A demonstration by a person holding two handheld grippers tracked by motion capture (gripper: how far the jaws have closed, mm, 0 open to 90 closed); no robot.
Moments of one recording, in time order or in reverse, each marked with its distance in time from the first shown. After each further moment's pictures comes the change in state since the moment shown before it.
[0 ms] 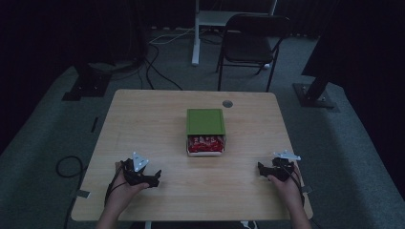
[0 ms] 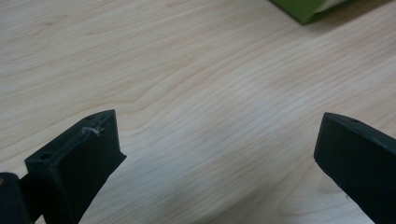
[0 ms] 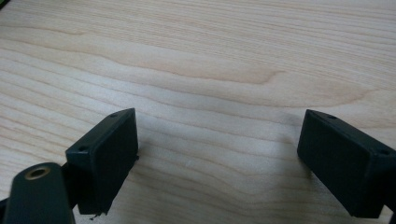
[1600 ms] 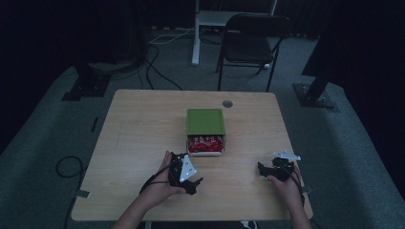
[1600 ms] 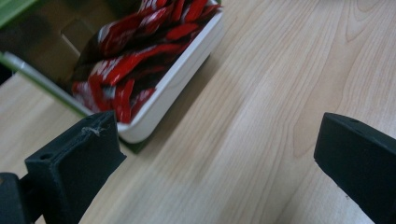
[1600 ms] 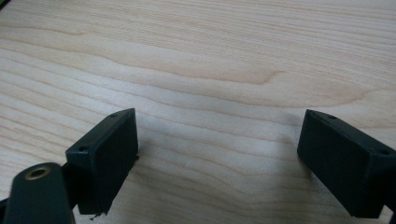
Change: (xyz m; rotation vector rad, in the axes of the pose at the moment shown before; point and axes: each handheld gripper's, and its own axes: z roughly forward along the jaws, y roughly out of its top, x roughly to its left) left arm -0.104 0.059 0.024 -0.173 -0.244 0.479; right arm 0.000 0.000 0.000 0.000 0.000 0.003
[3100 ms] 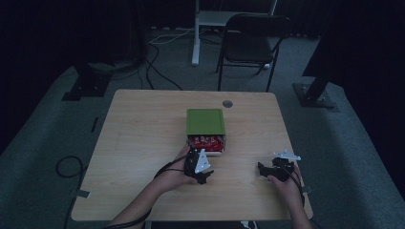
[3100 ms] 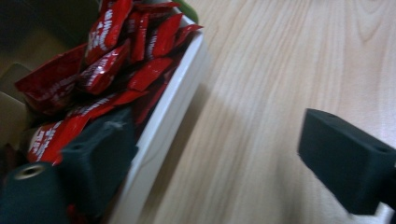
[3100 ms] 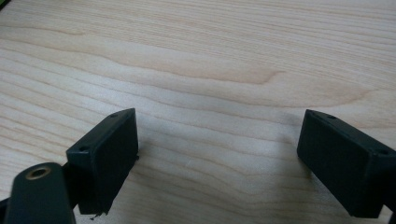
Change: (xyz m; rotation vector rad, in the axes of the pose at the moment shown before) left arm 0.010 0.018 0.053 0.003 -0.090 0.136; right arm 0.000 0.000 0.000 -0.001 0.000 0.000
